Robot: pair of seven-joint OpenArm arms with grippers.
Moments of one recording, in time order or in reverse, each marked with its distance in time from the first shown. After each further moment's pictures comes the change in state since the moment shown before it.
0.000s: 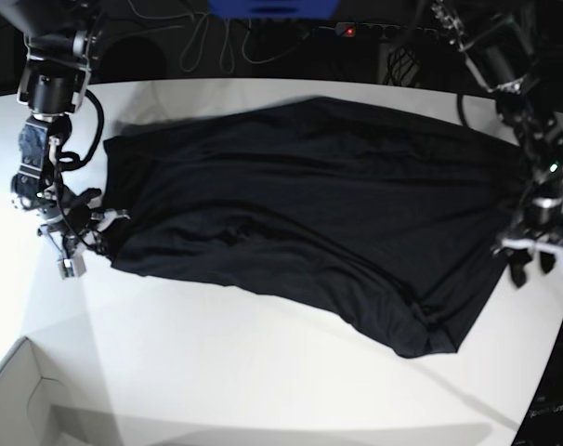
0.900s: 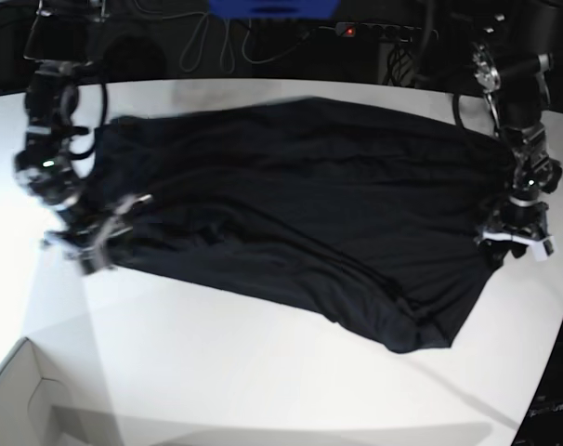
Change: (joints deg) left arm -10.4 -9.9 11.4 -43.2 -1.7 -1.4 -21.3; right arm -13.7 -3.2 -7.9 32.4 -1.0 0.2 -1.2
